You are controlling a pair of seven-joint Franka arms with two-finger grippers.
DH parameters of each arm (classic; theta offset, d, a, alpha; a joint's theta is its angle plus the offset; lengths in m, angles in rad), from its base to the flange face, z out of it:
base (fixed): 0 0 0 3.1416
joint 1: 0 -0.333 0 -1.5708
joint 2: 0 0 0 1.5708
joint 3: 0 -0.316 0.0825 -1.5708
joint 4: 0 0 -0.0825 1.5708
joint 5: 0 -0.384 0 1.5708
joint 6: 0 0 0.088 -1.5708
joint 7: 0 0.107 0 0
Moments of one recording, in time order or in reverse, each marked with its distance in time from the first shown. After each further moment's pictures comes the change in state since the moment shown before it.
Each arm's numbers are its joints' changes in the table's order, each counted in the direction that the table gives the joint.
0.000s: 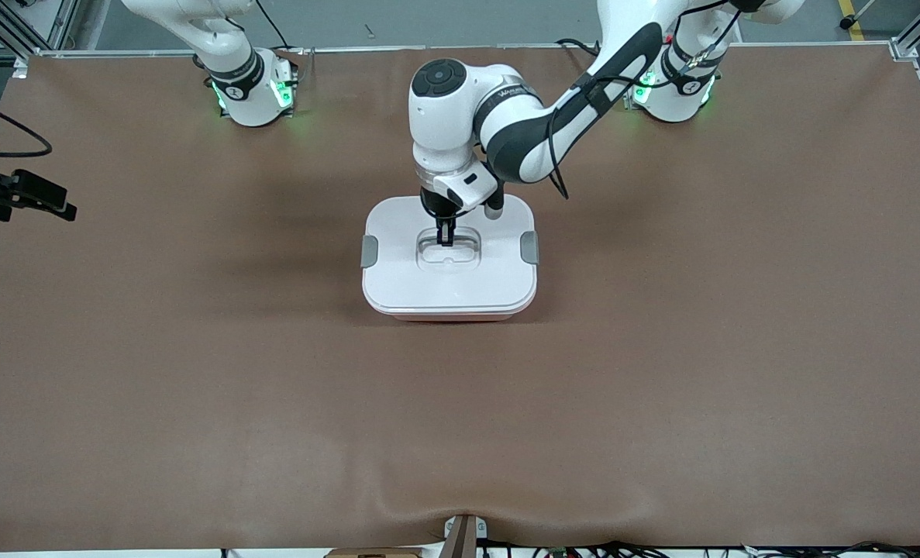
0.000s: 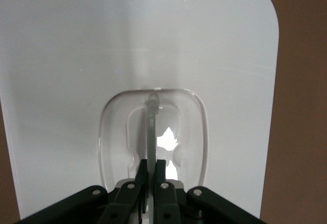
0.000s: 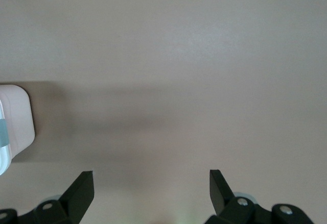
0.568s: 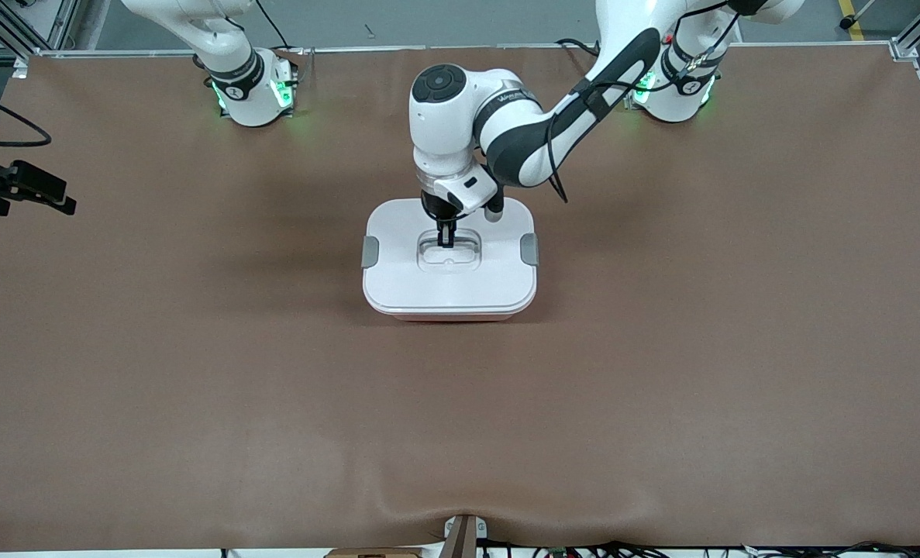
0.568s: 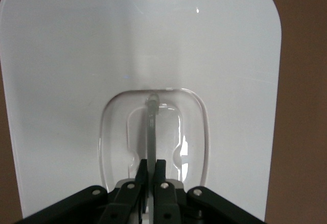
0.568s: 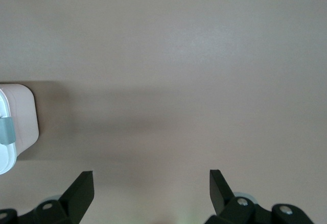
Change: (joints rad) left arm 0.000 -0.010 -0.002 0.000 0.000 -0.003 0.000; right arm -0.004 0.009 -0.010 0.006 0.000 0.006 0.004
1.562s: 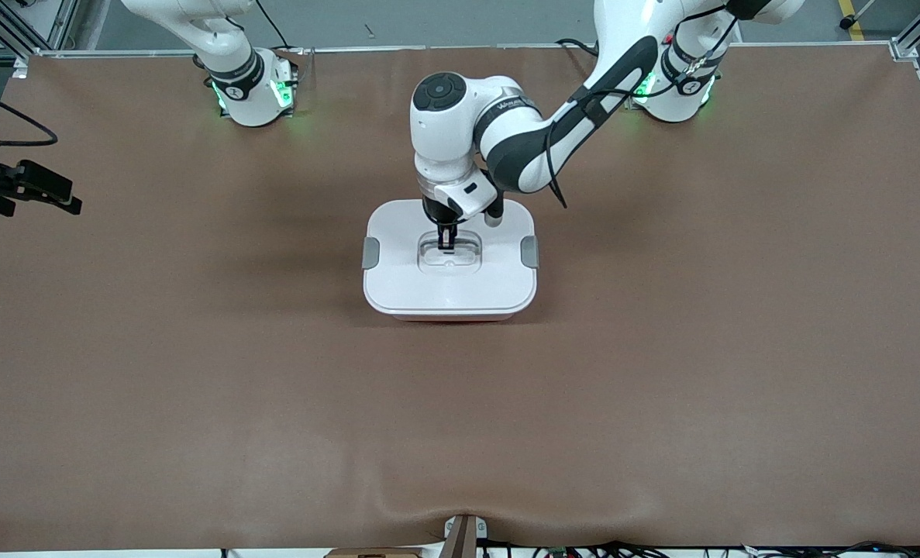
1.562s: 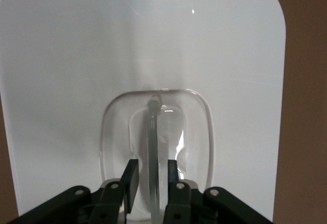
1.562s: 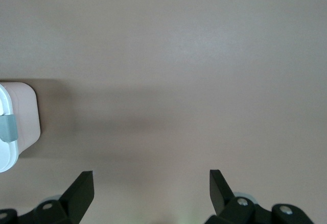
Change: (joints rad) left arm 0.000 -0.016 0.001 0.005 -0.005 -0.007 0.019; right arm -0.010 0.000 -0.003 0.000 0.000 0.000 0.002
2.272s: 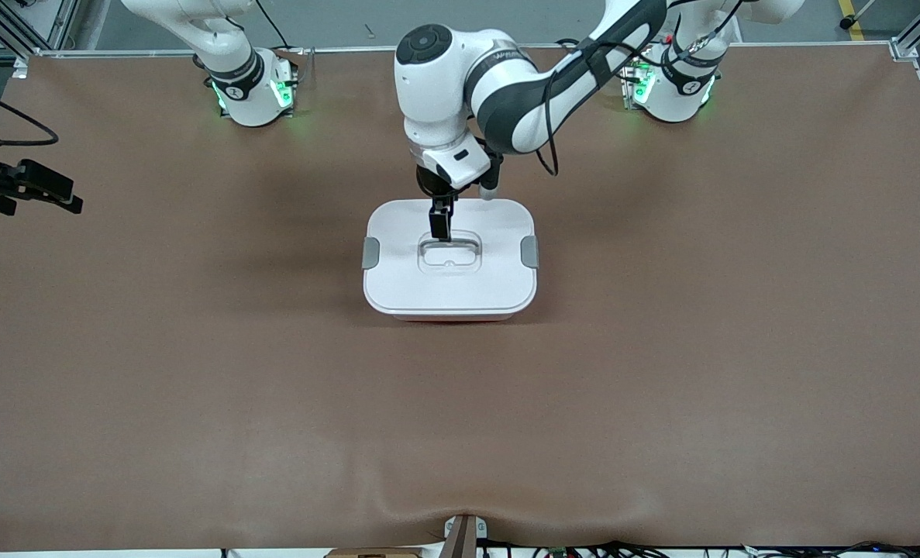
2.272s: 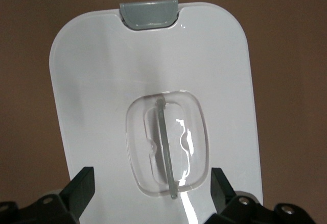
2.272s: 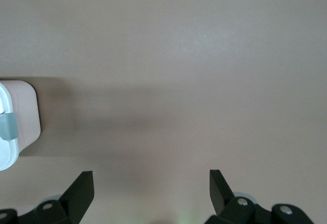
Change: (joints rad) left arm -0.006 0.084 0.055 0.055 0.025 0.204 0.152; right arm 0.000 0.000 0.000 0.000 0.000 0.009 0.001
